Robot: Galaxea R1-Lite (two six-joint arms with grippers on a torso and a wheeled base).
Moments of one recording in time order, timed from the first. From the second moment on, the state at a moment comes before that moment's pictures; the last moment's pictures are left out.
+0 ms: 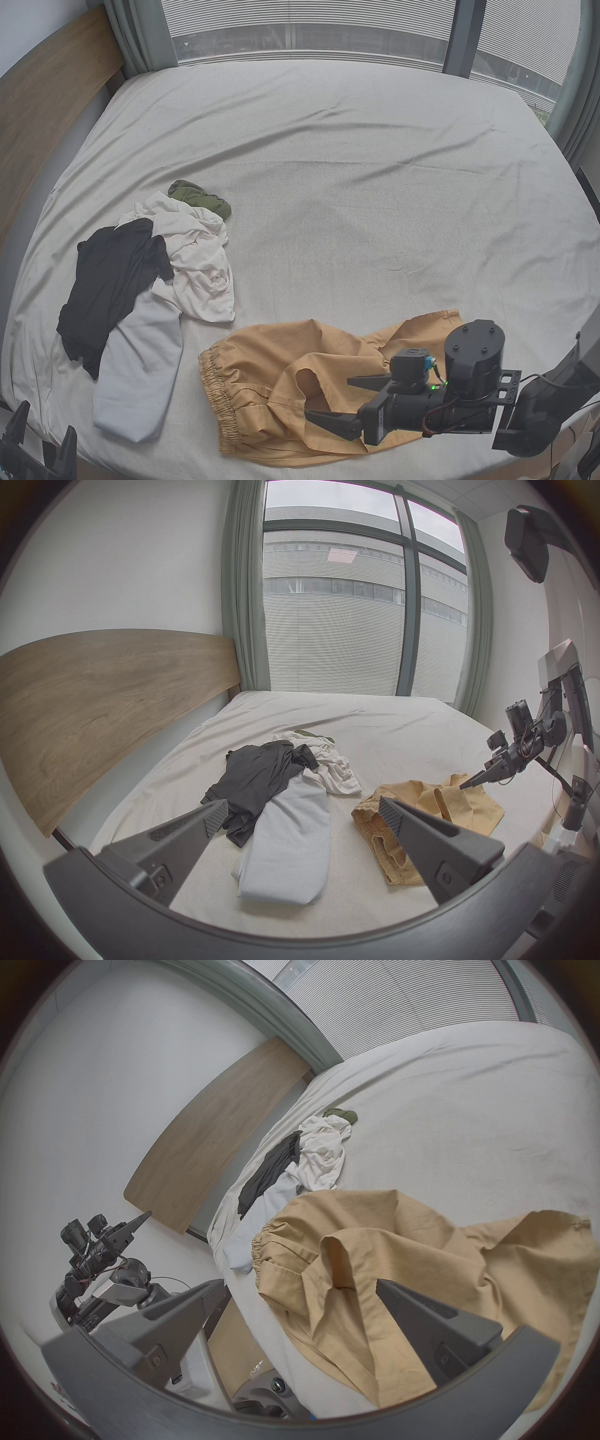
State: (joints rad) left arm 0.00 0.02 -0.02 0.00 -0.02 -0.01; right arm 0.86 1.89 -0.43 -1.04 0.17 0.34
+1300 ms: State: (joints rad) left arm 0.00 0.02 -0.02 -0.01 -0.01 -0.02; right arm 0.90 2.19 -0.57 -1.18 0.16 0.36
